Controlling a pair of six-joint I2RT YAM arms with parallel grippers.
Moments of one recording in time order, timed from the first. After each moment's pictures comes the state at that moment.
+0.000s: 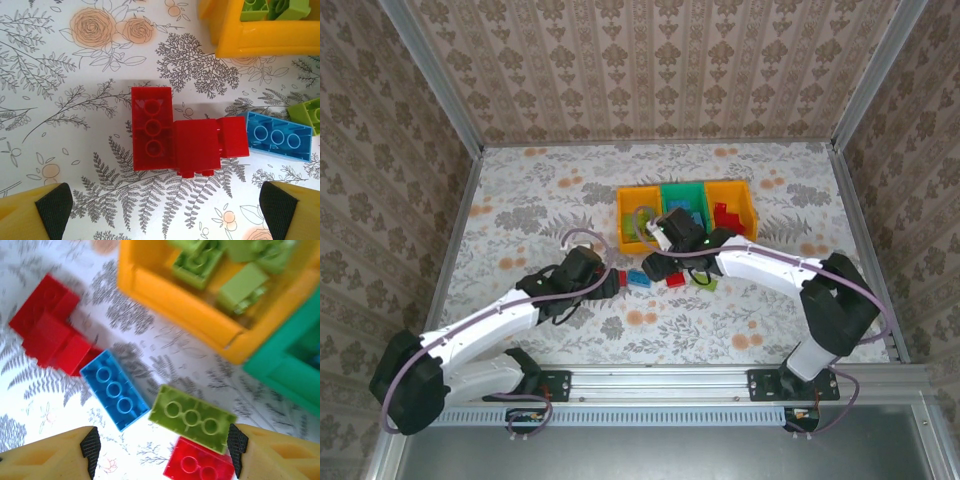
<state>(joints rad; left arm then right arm) -0.79 1.06 0.60 -0.48 -0.24 -0.67 0.73 1.63 1.08 -0.42 -0.04 0.12</state>
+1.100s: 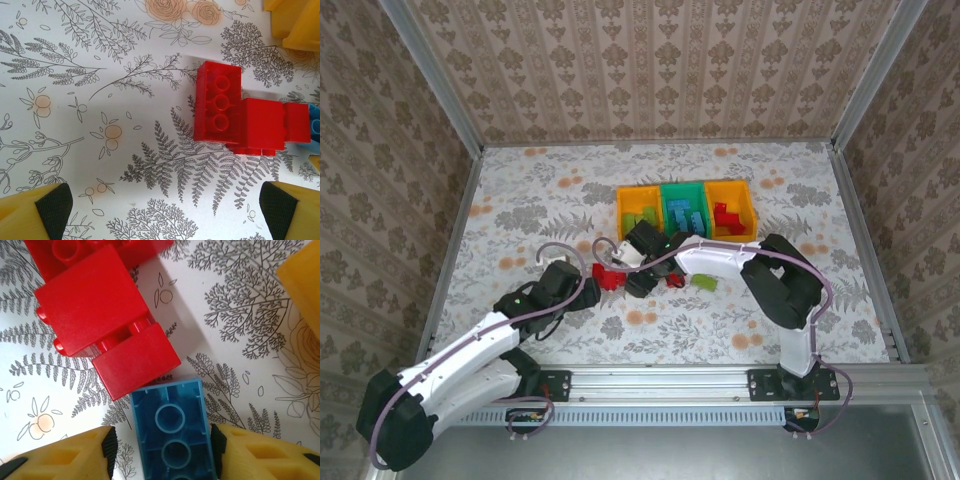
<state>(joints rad) -0.71 0.84 0.46 -0.57 -0.25 -0.73 0.82 1.93 1.24 -0.43 -0.12 -0.19</state>
